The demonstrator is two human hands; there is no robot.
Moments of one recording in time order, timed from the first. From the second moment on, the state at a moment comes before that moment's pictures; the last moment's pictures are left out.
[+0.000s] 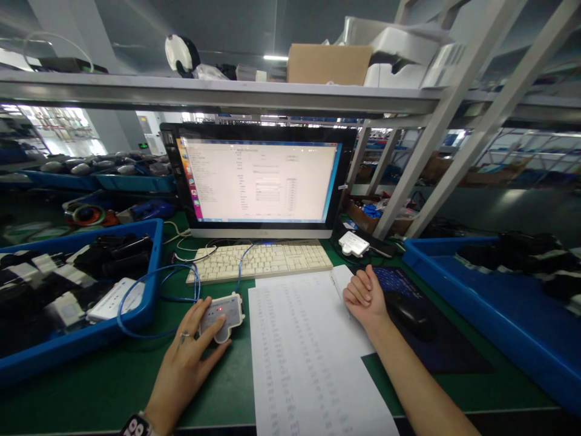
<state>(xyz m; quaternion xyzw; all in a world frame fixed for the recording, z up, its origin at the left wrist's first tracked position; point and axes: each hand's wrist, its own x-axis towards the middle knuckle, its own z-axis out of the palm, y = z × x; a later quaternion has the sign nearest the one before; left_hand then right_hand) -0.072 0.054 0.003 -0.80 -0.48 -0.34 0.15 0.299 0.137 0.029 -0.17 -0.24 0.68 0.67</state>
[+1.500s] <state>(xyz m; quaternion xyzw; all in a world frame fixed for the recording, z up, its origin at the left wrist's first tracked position) -0.067 0.049 0.006 -0.79 -0.49 -0.34 0.13 0.297 0.134 0.026 -0.17 -0.20 0.70 0.66</state>
